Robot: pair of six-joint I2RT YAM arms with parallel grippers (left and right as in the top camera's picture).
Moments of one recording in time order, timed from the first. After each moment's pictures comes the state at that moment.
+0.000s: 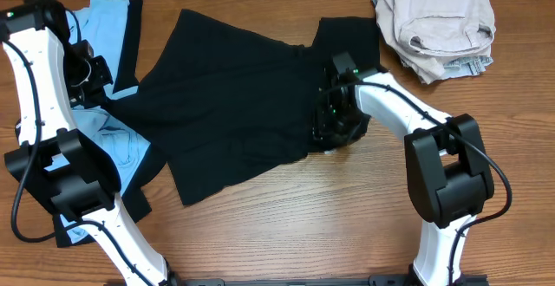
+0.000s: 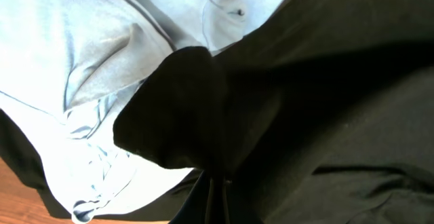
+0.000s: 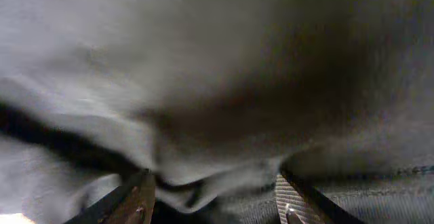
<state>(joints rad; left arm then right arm) 0.35 2.18 2.17 -1.57 0.02 -0.10 0.36 2.07 1.44 -0.93 -0.26 0.34</state>
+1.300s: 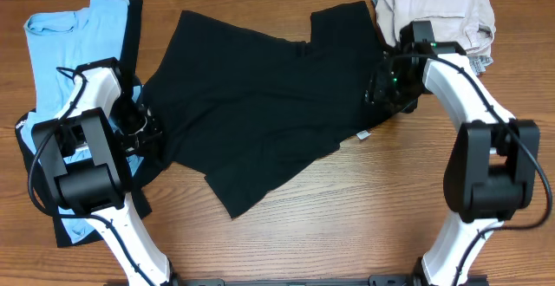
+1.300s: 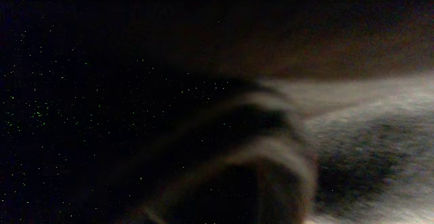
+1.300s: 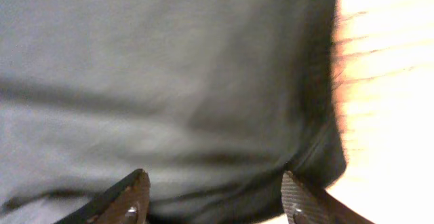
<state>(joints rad) 0.25 2.18 1.54 -1.30 0.10 -0.13 0.04 2.03 1.55 -0.94 -0.25 0.24</state>
